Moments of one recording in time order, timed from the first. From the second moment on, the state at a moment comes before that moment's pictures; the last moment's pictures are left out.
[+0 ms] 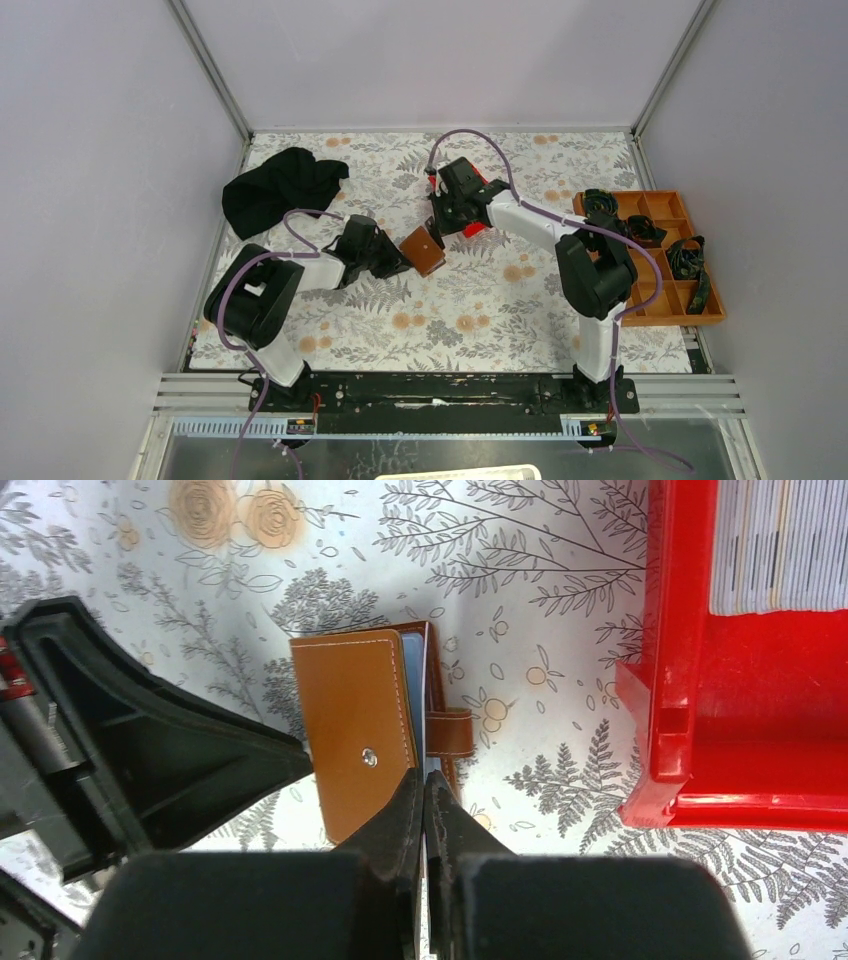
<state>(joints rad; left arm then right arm) -0.42 1.68 0.64 0.25 0.26 -0.97 0.64 1.96 1.47 -0.44 -0.13 0.25</state>
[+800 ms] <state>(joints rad) -0.43 1.60 0.57 0.25 0.20 -1.03 0.63 1.91 1.37 -0.42 -0.28 0.37</state>
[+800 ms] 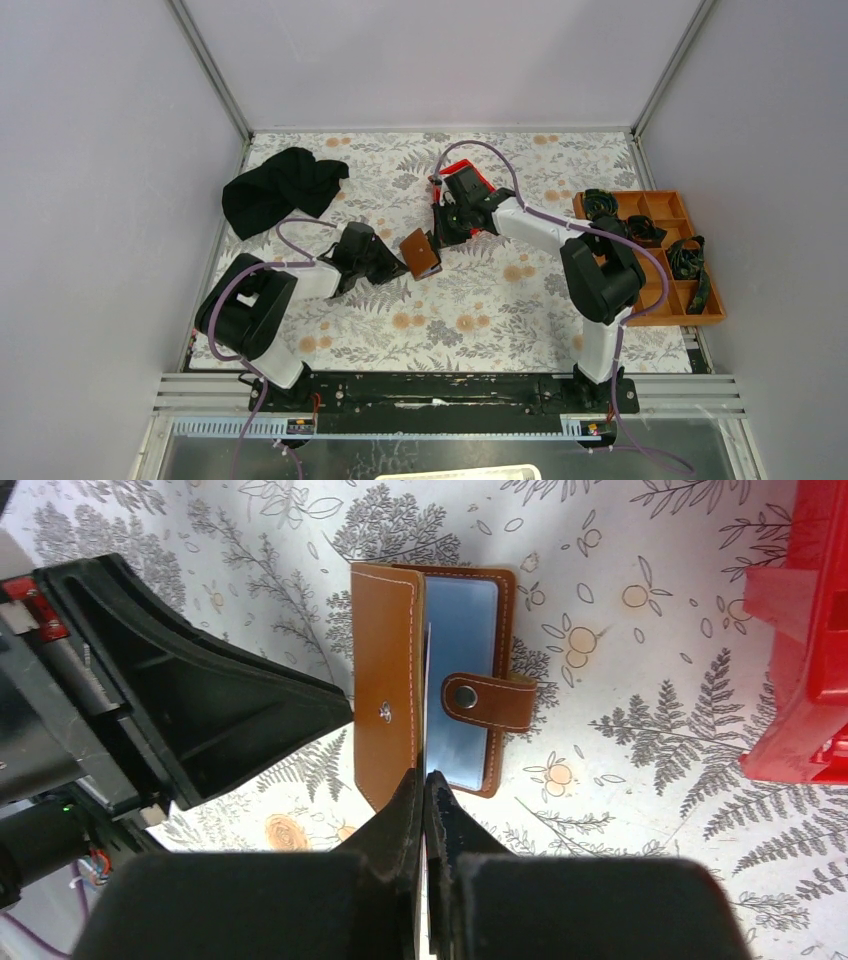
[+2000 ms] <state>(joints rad) -0.45 1.60 0.65 0.07 0.13 -1.03 0.79 1.88 1.39 -0.32 -0.23 0.45</state>
